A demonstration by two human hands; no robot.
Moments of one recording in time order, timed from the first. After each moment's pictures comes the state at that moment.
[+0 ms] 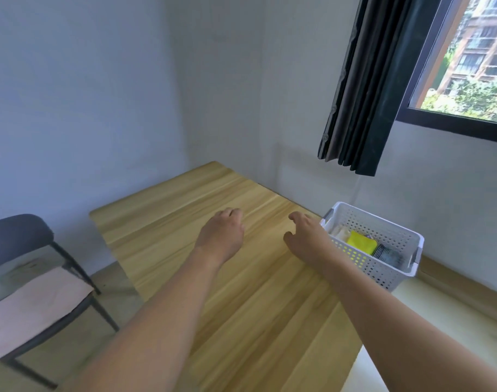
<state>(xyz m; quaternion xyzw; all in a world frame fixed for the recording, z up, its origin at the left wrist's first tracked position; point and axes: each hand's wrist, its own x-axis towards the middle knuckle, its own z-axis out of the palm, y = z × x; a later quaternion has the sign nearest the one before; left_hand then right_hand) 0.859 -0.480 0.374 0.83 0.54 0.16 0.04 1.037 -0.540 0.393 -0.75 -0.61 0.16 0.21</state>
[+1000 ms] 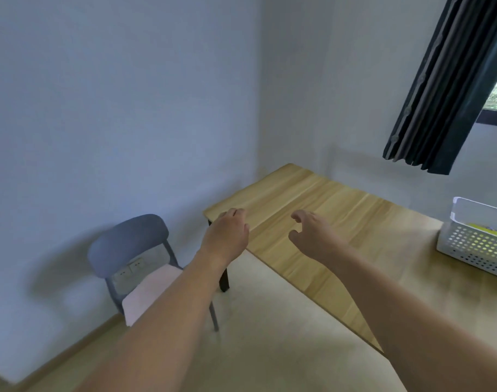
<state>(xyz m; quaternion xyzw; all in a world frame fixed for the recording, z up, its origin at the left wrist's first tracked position) 0.333 -0.437 0.392 0.82 0.53 0.19 0.07 0.519 -0.496 0.421 -0.73 -0.63 0.17 0.19</state>
